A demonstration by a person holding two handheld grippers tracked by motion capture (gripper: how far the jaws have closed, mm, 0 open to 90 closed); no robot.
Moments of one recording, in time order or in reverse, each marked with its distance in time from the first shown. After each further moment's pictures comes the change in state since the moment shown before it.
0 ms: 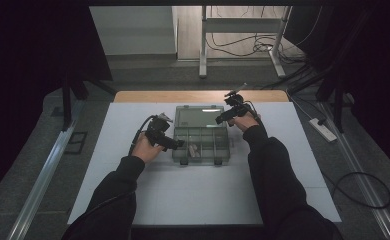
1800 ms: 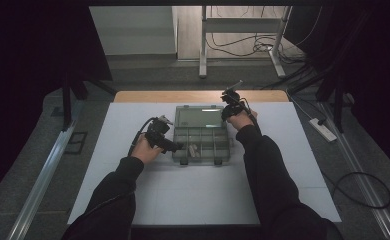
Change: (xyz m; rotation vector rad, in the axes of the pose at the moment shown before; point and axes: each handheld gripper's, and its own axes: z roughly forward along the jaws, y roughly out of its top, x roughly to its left) left arm 0.002 -0.006 0.005 0.031 0.000 0.010; right arm 0.007 0.016 0.007 0.095 -0.084 0.116
